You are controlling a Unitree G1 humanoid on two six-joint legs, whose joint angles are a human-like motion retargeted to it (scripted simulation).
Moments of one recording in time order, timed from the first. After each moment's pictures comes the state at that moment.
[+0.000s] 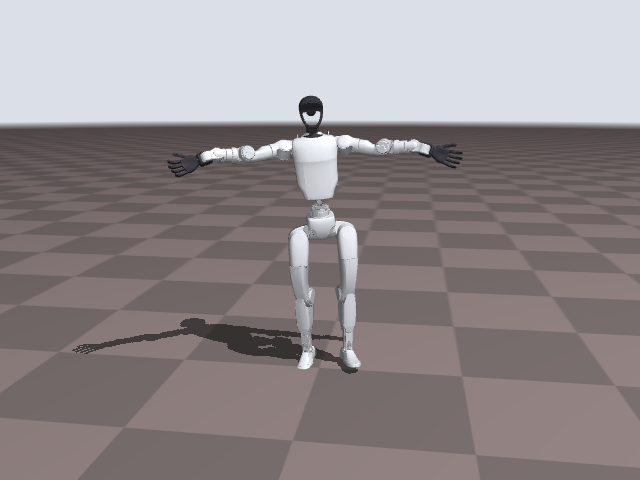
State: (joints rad) left arm -0.54 1.26 0.91 1.37 -0.32 0.33 0.31; right arm -0.81 -1.32 -0.76 1.40 0.46 0.26 -0.23; waist -0.07 0.00 -0.31; left_leg -0.21 -0.04 0.15 0.02 -0.11 -0.01; right_leg -0.08 -0.09 -0.41 0.00 0.09 0.03
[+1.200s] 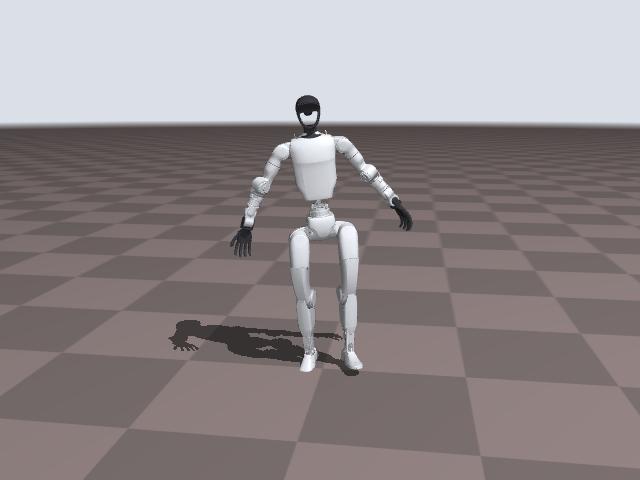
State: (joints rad) left arm 0.15 0.58 0.57 1.46 0.16 0.24 0.02; right arm 0.01 -0.61 -0.92 1.64 0.40 0.21 -0.03; waist -0.08 0.00 -0.11; left_leg -0.10 -0.06 0.14 0.02 -0.09 0.00; right_leg 0.04 -0.10 -0.43 -0.01 0.10 0.02
